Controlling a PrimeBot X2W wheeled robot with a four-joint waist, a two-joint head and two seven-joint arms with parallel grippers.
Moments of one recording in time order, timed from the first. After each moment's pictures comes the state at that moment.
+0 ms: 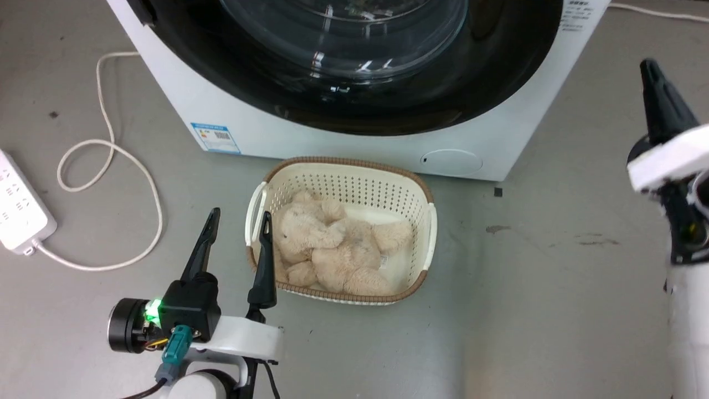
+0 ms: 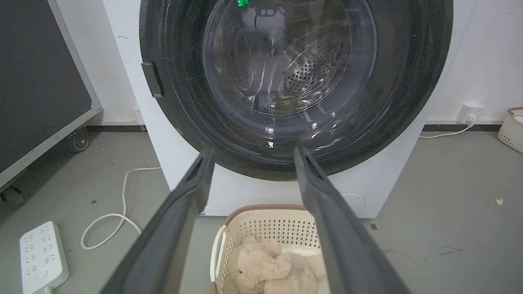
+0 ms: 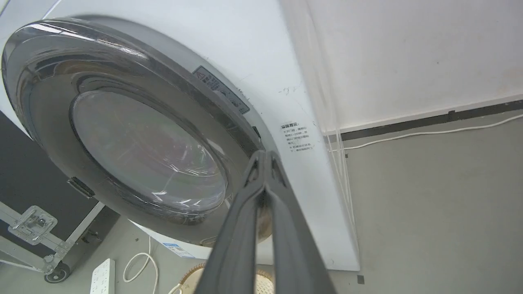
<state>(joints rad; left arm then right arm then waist) -0.11 0.05 -0.13 -0.09 -0.03 0.07 -0.13 -0.63 -0.14 -0.16 0.26 0.48 0.13 0.15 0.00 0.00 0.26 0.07</state>
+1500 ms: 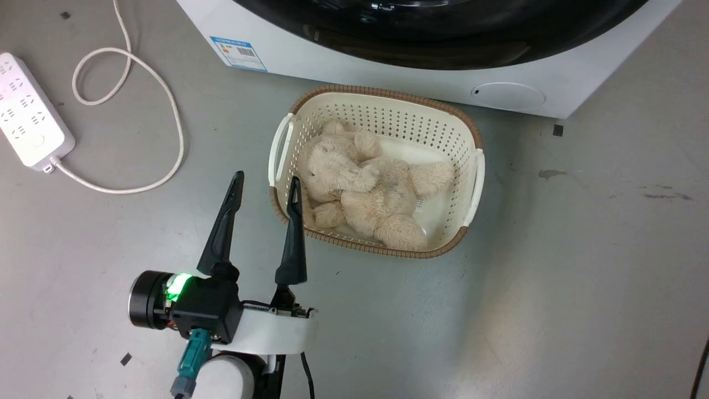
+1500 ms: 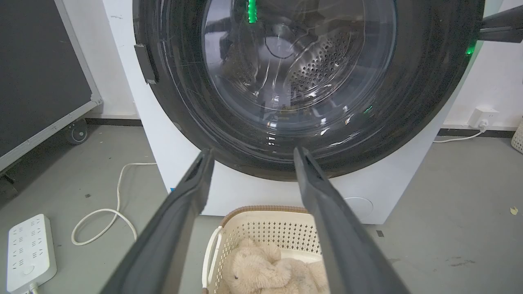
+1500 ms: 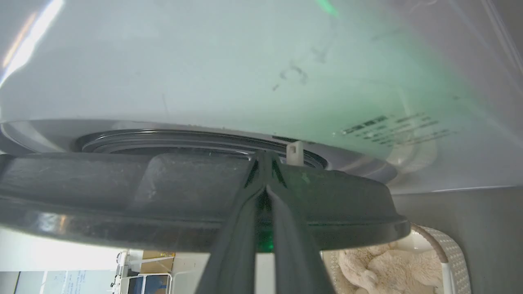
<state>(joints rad) -0.17 0.05 -0.25 -0.16 -0.07 0.15 -0.22 -1.35 -0.23 -0.40 0.94 0.85 0.13 0.66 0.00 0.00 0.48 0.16</state>
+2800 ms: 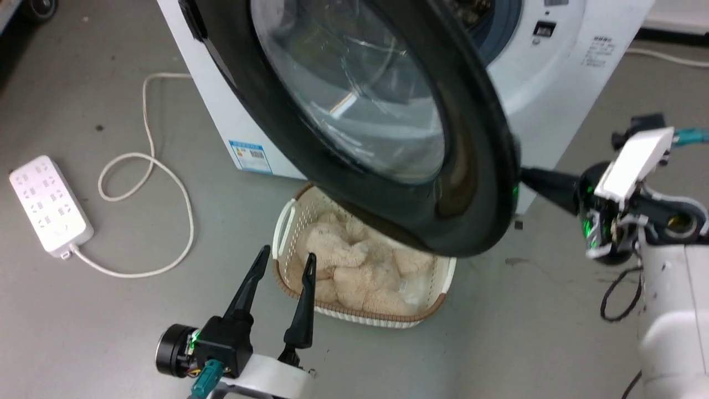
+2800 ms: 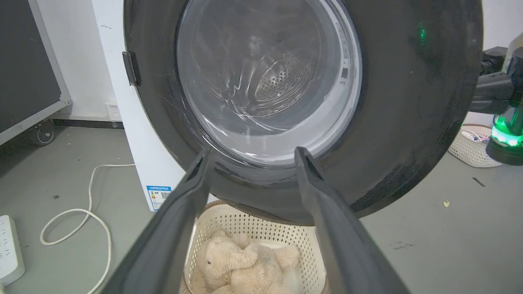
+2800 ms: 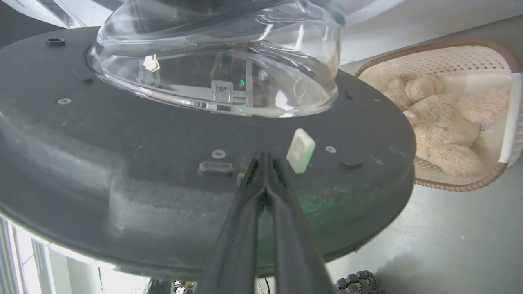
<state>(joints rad) -0.06 0.05 -0.24 0.01 -0.13 0.00 -0.26 -0.80 -0.06 -0.34 0.70 1.03 0.13 1.03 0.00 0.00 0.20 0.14</state>
